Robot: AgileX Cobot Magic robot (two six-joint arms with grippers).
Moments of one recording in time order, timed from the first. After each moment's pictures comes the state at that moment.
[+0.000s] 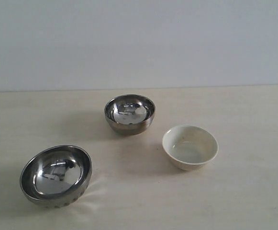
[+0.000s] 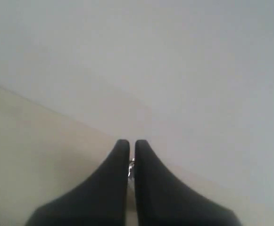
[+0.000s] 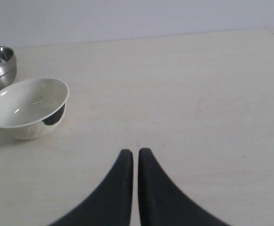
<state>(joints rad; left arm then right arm) 0.07 0.39 -0.47 -0.76 0.35 0.19 0.10 0.01 0.00 -0.14 0.37 0.23</state>
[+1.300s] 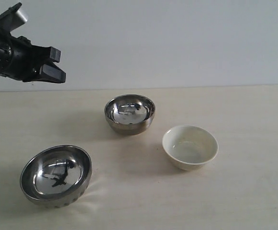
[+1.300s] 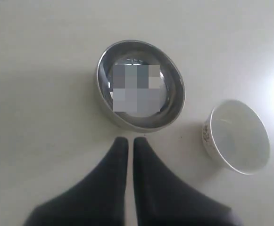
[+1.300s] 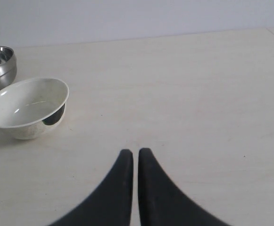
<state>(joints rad) -0.10 1.70 -1.30 -0.85 0.73 0.71 0.10 0.01 0.00 -0.14 0.37 0.23</state>
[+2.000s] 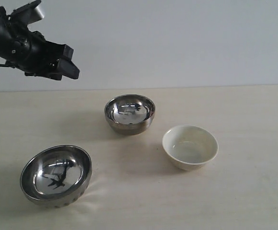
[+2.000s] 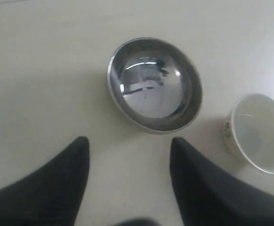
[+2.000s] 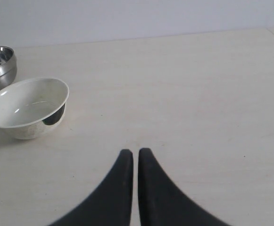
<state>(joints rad) -0.15 1.79 -1.47 -0.61 0.78 0.52 0.10 0.01 0.00 -0.14 0.37 0.23</state>
